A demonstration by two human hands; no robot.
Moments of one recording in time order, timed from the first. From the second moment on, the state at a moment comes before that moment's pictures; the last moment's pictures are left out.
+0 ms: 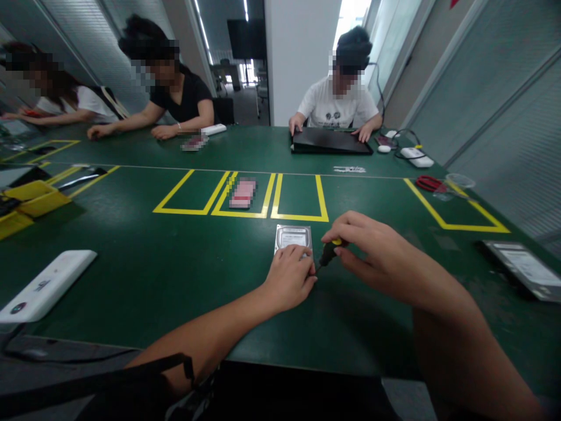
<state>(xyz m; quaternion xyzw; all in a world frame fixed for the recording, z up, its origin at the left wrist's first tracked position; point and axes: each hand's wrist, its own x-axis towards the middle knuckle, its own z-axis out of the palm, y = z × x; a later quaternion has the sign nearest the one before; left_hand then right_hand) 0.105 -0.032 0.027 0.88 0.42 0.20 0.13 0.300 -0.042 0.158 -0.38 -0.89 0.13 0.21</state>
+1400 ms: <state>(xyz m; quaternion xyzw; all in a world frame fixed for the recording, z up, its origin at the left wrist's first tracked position) 0.076 -0.009 0.009 0.95 0.18 0.23 0.01 0.304 -0.039 0.159 -0.39 -0.90 0.11 0.19</state>
